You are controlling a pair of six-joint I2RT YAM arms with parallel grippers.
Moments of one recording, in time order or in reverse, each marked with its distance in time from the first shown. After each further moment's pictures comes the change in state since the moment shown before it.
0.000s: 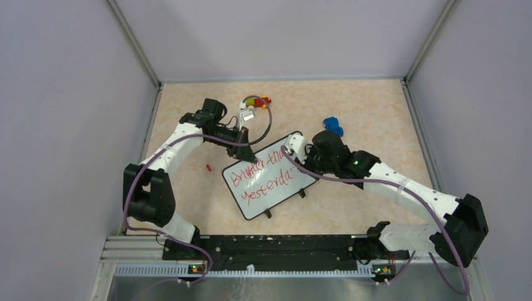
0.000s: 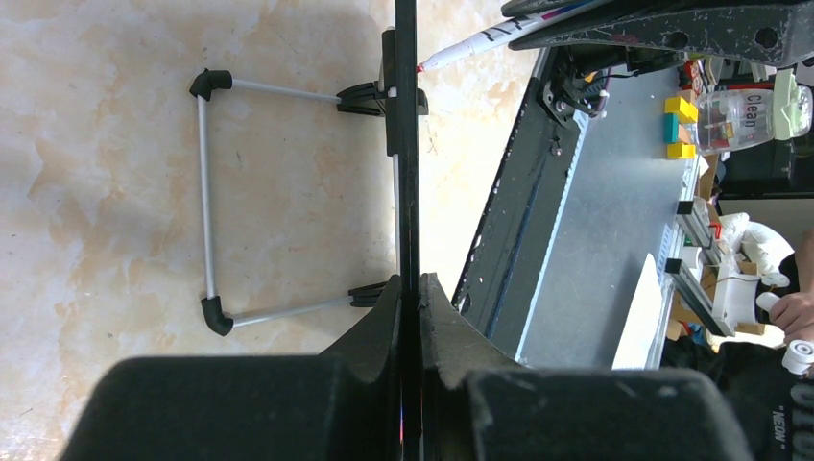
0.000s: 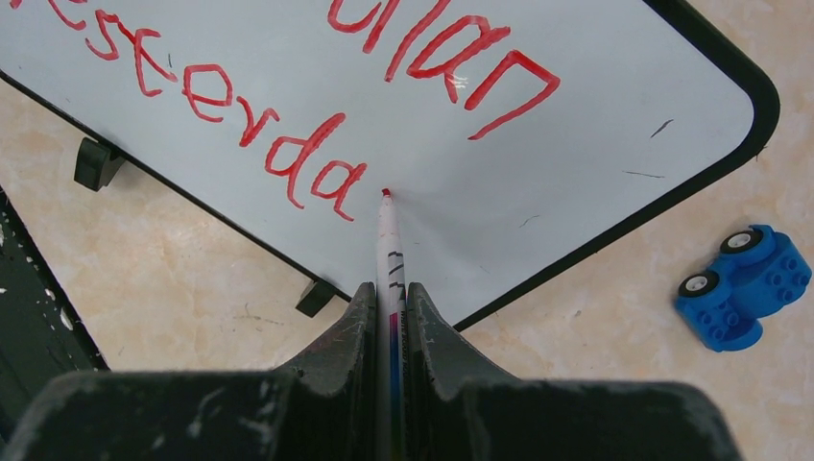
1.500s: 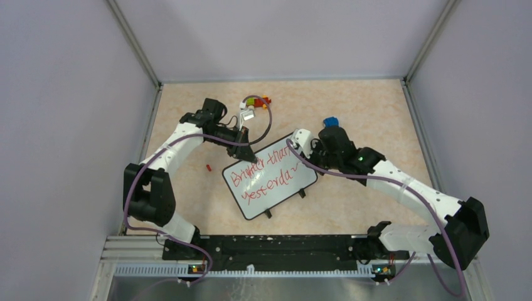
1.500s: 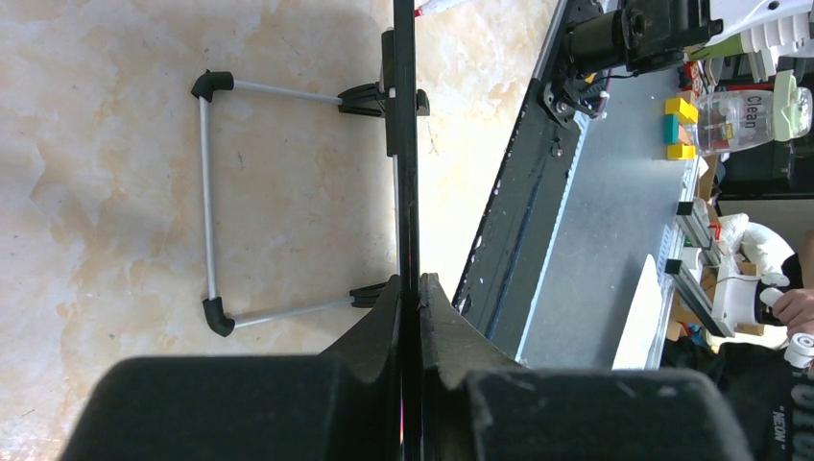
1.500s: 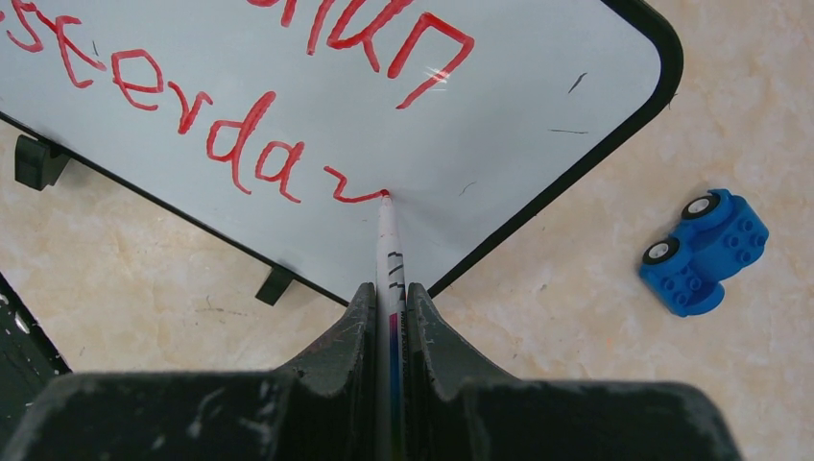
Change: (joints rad) left arm 0.000 0.004 0.003 0.001 0.000 -0.001; right arm -0.071 -0.009 0.013 -0.021 0.008 -0.024
